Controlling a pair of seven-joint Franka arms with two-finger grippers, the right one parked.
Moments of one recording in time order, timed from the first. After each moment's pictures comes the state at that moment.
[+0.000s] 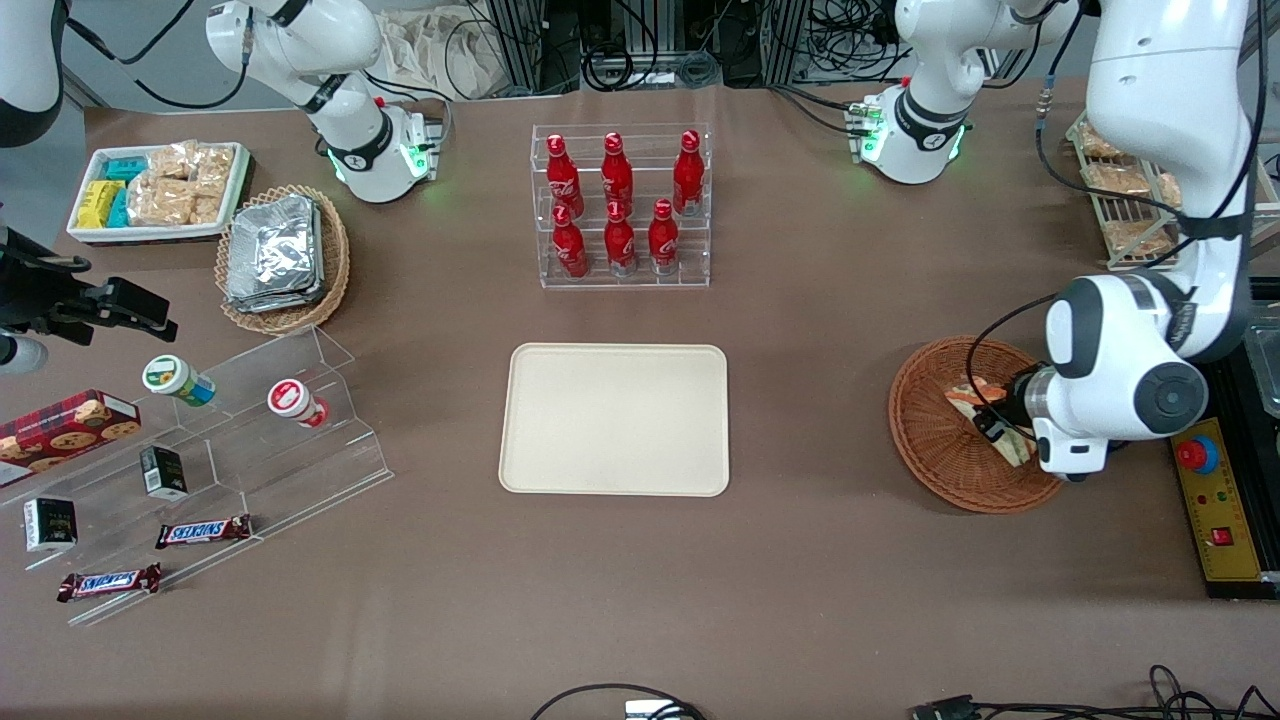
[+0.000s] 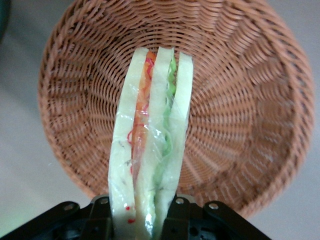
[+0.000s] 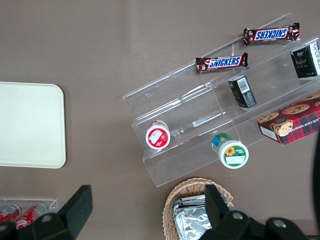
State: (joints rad) arm -0.09 0.41 0.07 -1.78 -0.04 1.87 -0.76
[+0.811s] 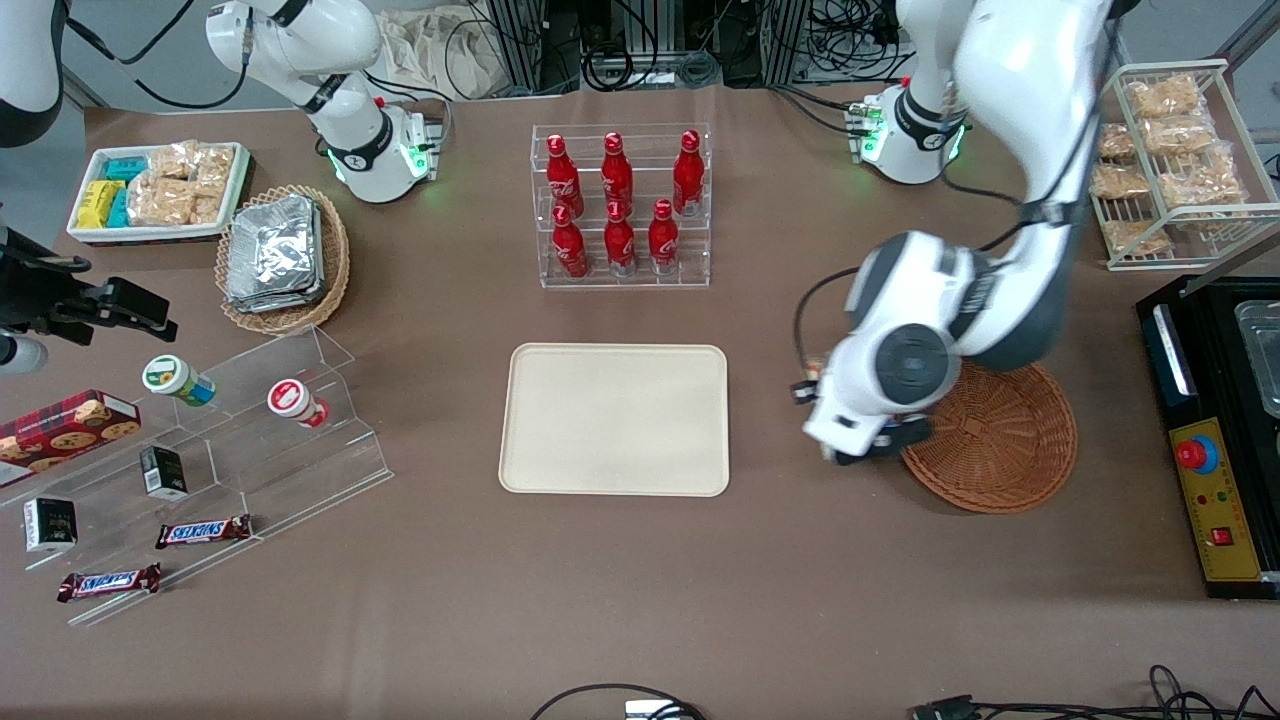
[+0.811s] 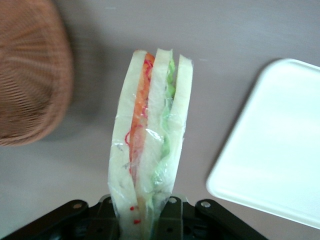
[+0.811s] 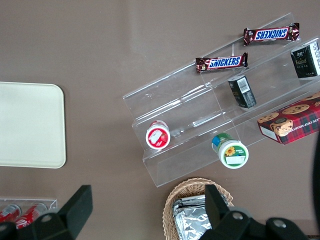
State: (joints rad) arm -0.38 0.52 -0.11 -1.52 -0.04 1.80 -0.71
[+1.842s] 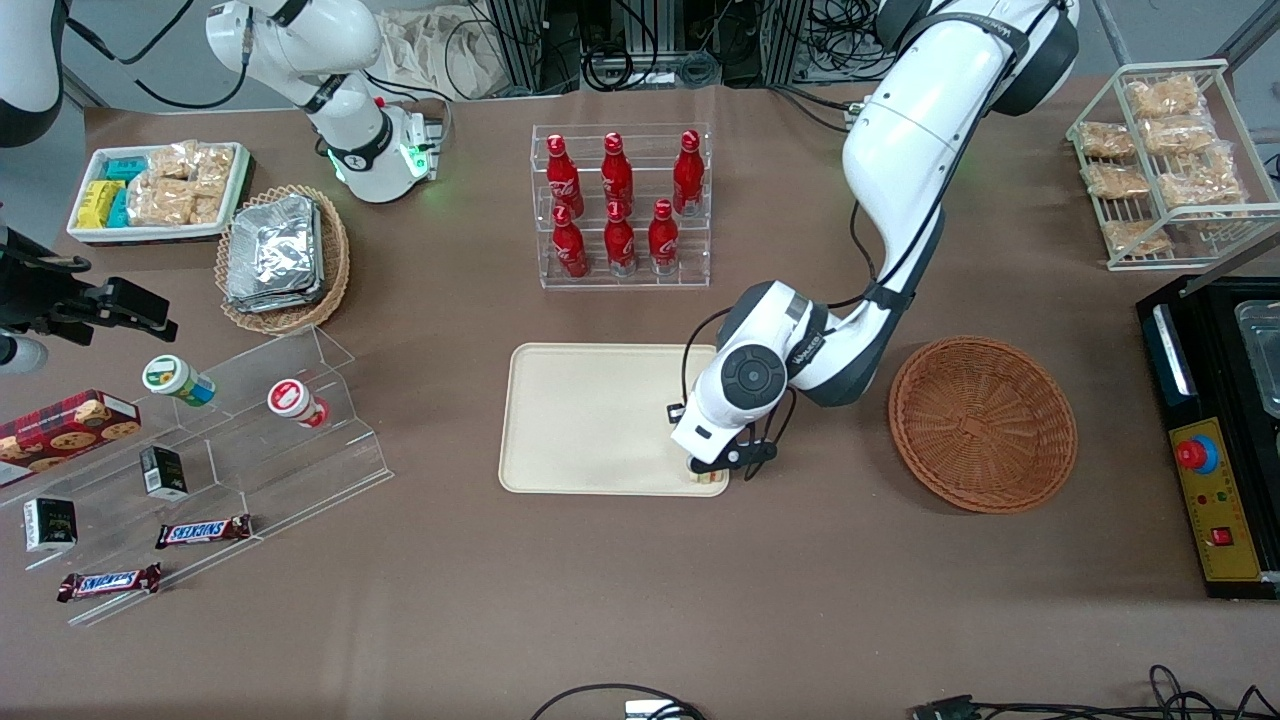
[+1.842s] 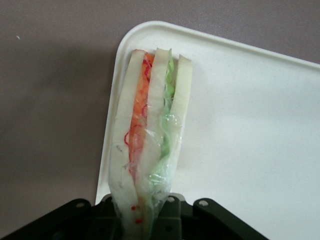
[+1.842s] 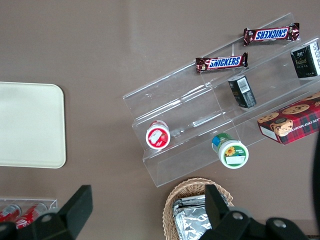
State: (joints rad) arm -0.45 0.77 -0.21 -1.46 -0.06 2.13 -0.76
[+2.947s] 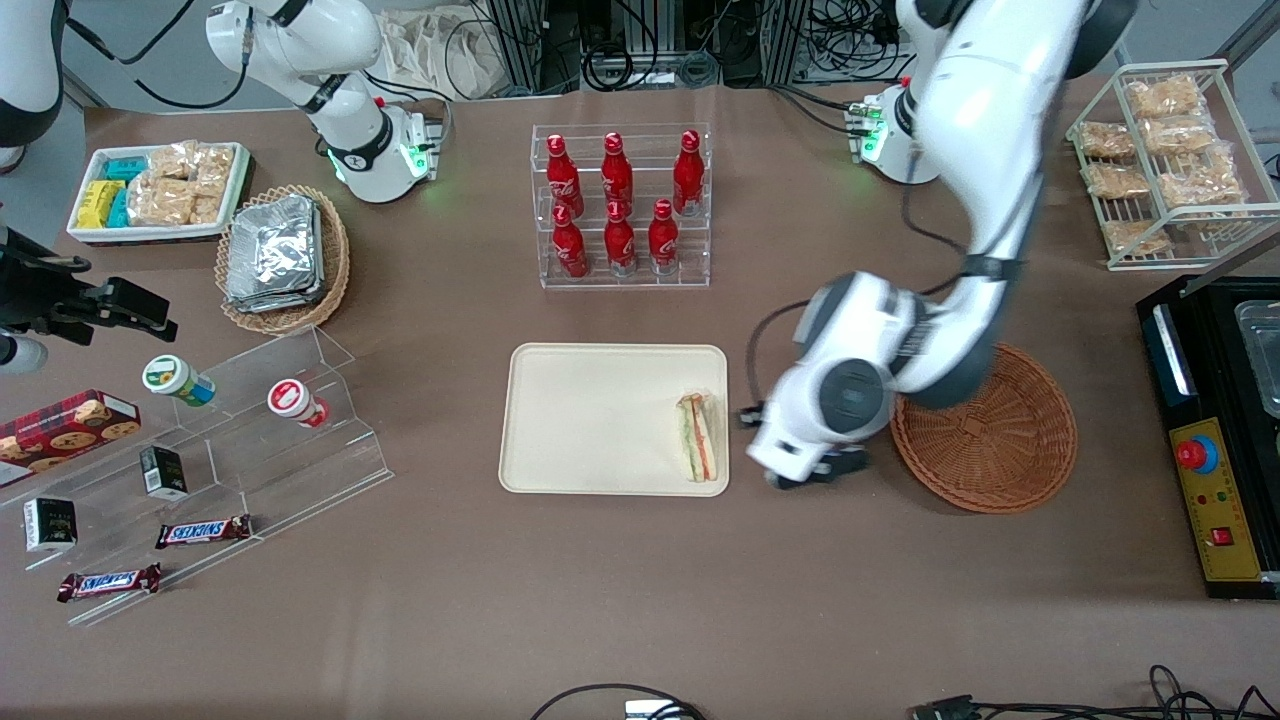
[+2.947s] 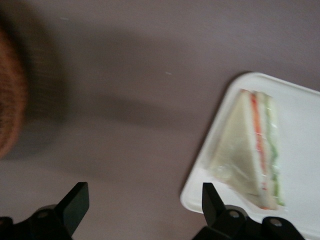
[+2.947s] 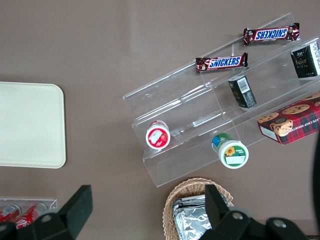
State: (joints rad) arm -0.29 0.60 -0.15 -1.43 -0.05 1.78 -0.69
